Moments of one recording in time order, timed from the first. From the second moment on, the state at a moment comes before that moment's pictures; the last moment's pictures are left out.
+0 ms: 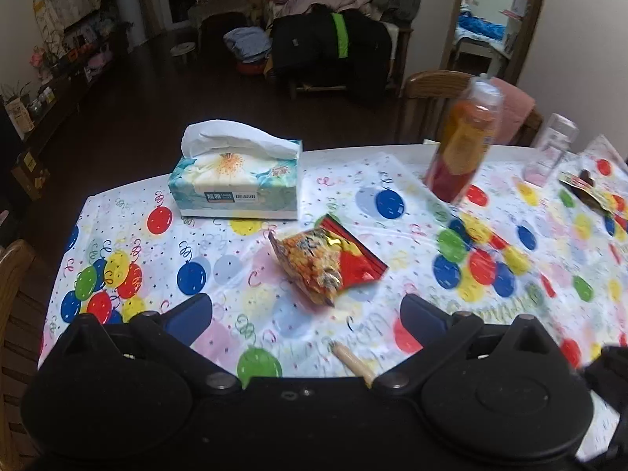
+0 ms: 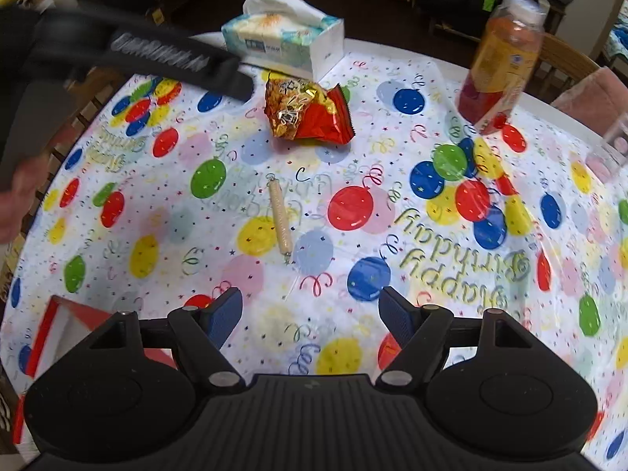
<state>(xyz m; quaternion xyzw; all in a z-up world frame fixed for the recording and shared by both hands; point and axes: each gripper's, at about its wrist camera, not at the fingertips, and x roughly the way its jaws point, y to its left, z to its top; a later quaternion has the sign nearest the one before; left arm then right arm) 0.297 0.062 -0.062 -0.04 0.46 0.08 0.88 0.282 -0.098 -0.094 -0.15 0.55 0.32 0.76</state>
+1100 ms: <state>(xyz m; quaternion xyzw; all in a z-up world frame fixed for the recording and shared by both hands) 0.390 0.092 -0.167 -0.13 0.55 0.08 0.82 0.321 0.000 -0.188 -0.23 0.54 0.34 0.73</state>
